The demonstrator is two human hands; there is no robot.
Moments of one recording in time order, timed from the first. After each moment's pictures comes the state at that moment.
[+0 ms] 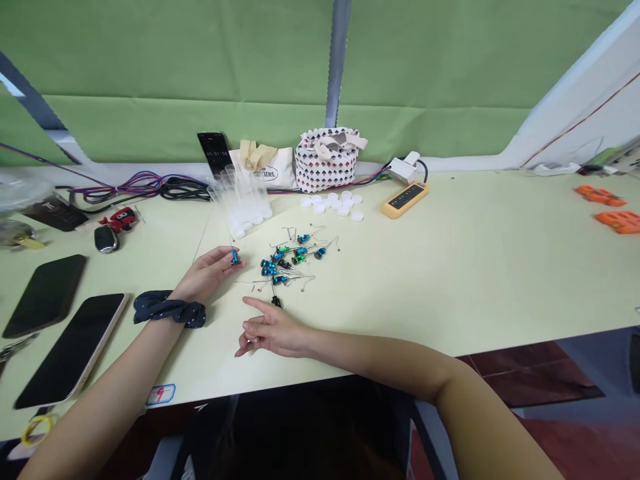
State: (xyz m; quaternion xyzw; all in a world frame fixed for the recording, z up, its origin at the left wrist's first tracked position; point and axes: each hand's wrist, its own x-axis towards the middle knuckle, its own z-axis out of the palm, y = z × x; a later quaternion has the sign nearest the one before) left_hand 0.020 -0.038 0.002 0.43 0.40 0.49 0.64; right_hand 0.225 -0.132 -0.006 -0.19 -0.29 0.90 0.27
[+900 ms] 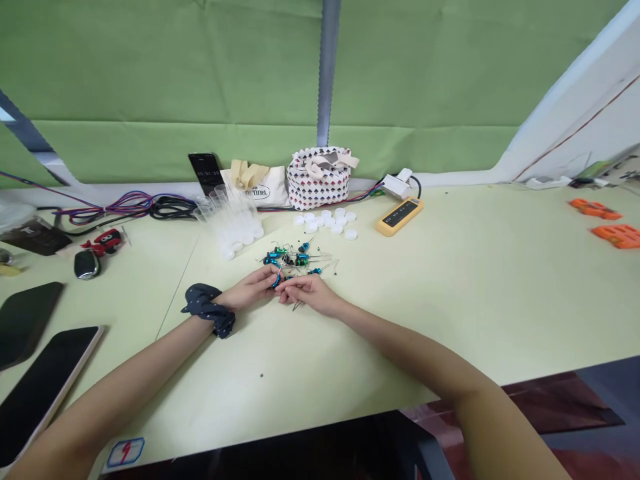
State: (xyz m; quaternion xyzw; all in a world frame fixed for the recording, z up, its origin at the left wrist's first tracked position) left_hand 0.113 -0.001 -0.003 0.53 0.23 0.31 0.76; right_hand 0.311 -0.025 -0.006 -0.28 -0.60 0.66 0.36
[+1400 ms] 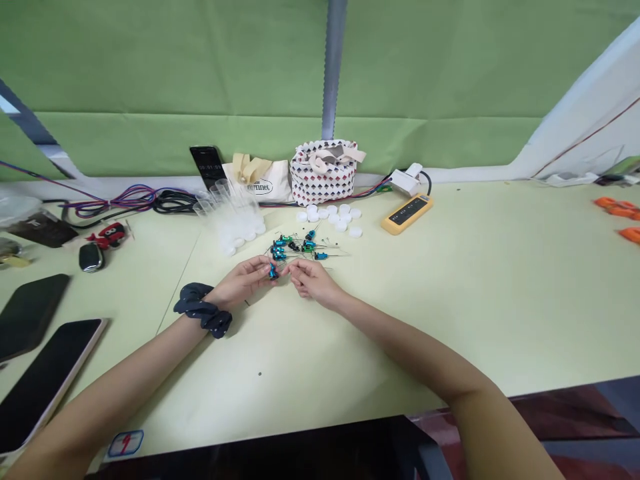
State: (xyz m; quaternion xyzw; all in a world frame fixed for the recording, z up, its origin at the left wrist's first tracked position) left_hand 0.103 -0.001 0.007 0.47 0.30 0.40 0.72; right_hand 0.308 -0.015 0.012 -0.33 -0.52 0.69 0.38
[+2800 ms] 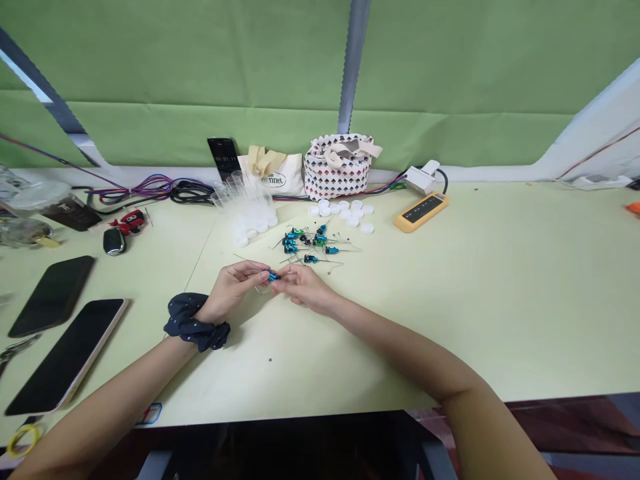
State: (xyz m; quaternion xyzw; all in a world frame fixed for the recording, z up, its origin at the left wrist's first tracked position) left_hand 0.087 -0.048 0.017 0.52 0.42 0.48 0.57; right_hand 0.275 -0.033 0.016 -0.32 -0.48 0.76 0.30
